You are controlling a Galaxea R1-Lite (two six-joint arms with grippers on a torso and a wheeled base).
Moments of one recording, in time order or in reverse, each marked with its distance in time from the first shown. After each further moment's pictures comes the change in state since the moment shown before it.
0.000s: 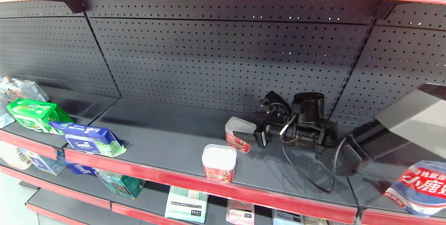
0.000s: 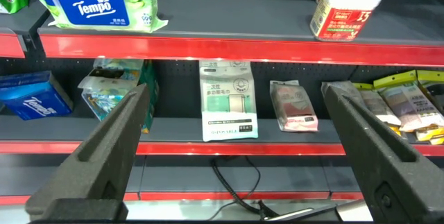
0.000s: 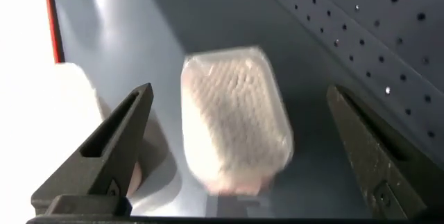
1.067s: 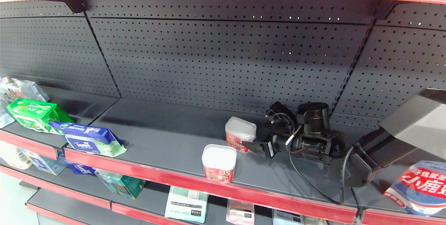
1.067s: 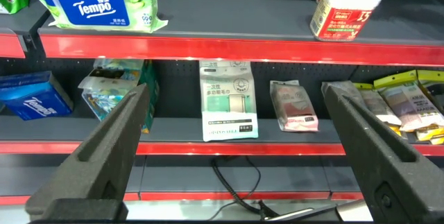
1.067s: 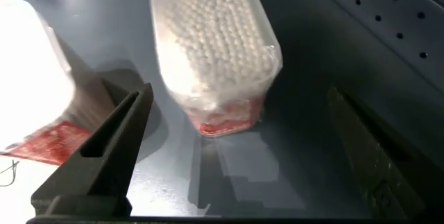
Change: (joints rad) left arm 0.000 0.000 0.000 0.000 0.000 0.001; right arm -0.016 -0.013 0.107 0.000 -0.100 0.002
